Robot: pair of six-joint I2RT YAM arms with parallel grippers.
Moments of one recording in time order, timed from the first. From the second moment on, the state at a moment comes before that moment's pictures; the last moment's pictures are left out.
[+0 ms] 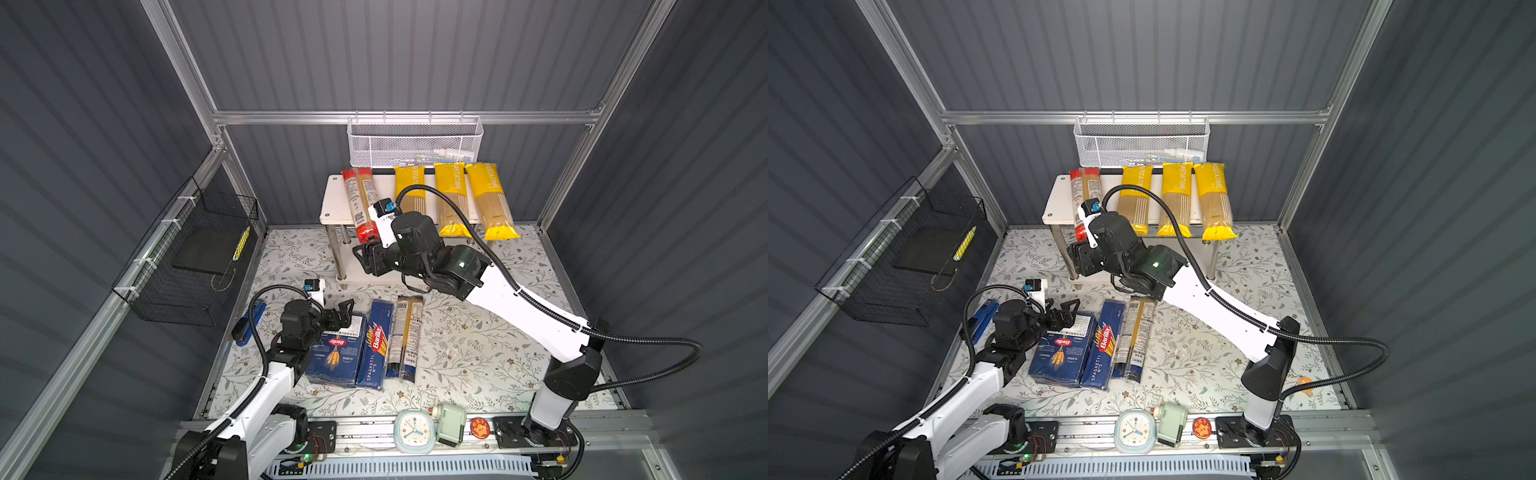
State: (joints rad) left arm -0.22 0.96 0.37 0.19 0.23 -0.26; right arm 0.98 1.78 1.98 -0.61 0.14 0.36
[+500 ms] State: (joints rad) left arm -0.22 0.89 0.38 0.13 0.23 -0.28; right arm 0.98 1.95 2.19 -0.68 0.13 0.32
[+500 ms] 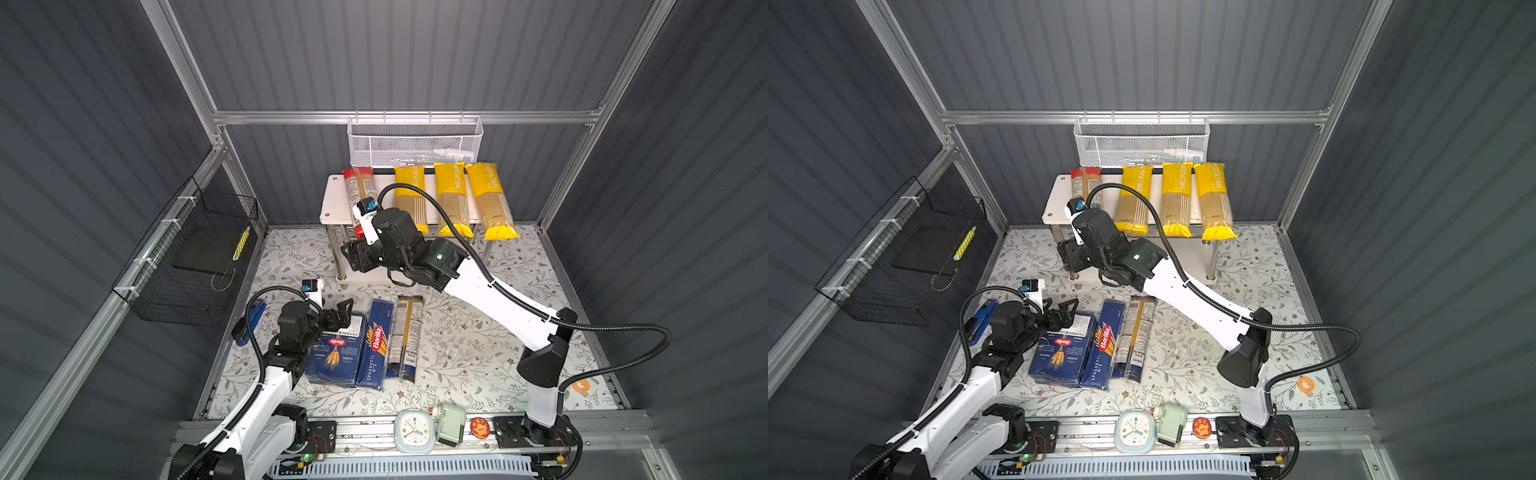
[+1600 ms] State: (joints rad) left arm -0.08 0.67 0.26 -0.06 0.25 -0.37; right arm 1.08 1.20 1.06 -0.60 0.28 0.57
